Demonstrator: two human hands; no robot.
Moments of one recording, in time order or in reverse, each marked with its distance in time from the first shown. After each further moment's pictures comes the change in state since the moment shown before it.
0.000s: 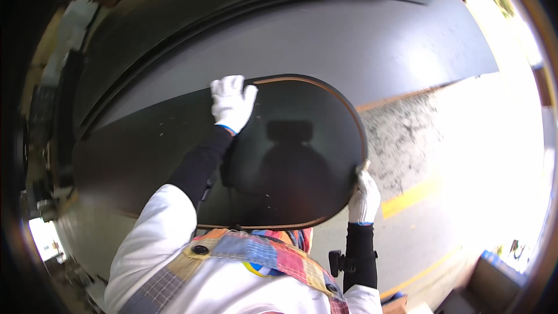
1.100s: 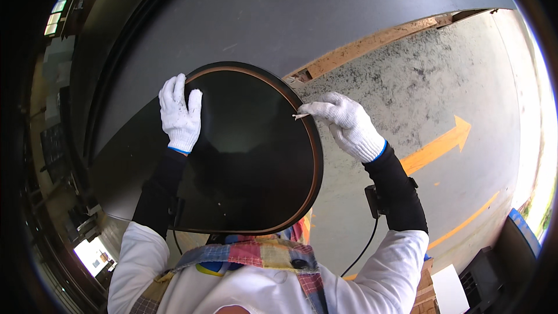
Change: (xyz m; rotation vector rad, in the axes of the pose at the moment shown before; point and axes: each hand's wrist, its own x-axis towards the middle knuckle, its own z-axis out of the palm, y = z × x) left_hand -0.027 0.030 -0.030 0.017 -0.011 0.179; right_hand 0.131 -0.049 0.012 -0.113 -0.928 -0.488
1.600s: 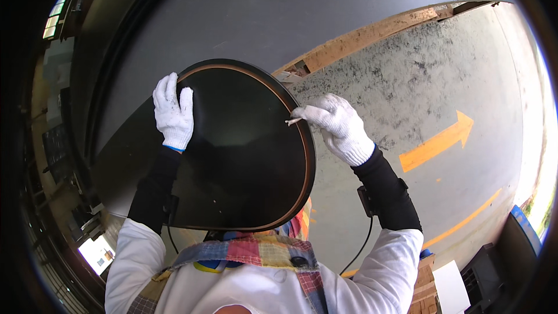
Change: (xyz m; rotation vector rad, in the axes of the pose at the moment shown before) left_hand 0.000 0.000 0.001 -0.030 0.002 0.020; right_hand -0.018 0.005 0.006 -0.375 0.056 -0.108
